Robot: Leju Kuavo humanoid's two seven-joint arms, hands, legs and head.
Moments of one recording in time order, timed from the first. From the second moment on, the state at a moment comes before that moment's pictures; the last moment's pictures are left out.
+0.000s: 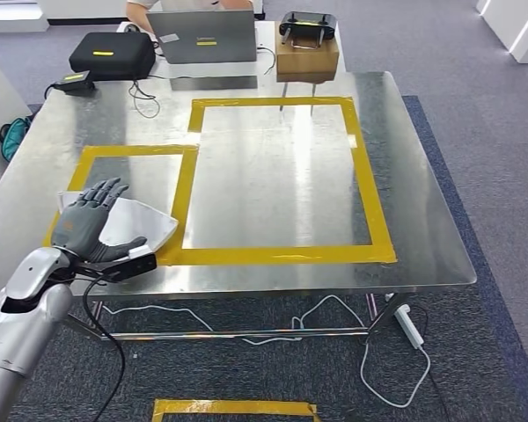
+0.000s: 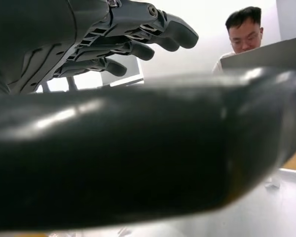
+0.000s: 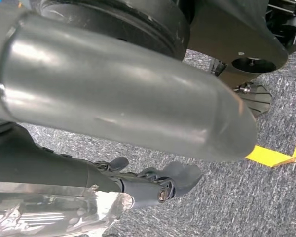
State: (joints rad) left arm -0.45 0.24 -0.31 -1.01 -1.15 0.22 -0.17; right arm -0.05 0.22 -1.05 -0.20 1.33 -0.01 -0.24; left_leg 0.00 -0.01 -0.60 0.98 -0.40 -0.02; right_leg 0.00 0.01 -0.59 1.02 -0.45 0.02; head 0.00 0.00
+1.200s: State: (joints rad) left arm 0.14 0.30 0.41 -1.35 -1.07 0.50 -0.26; right arm -0.02 0.21 -1.05 -0.20 1.32 -0.11 -0.19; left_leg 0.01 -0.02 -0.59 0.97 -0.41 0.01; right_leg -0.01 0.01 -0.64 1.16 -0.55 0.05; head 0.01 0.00
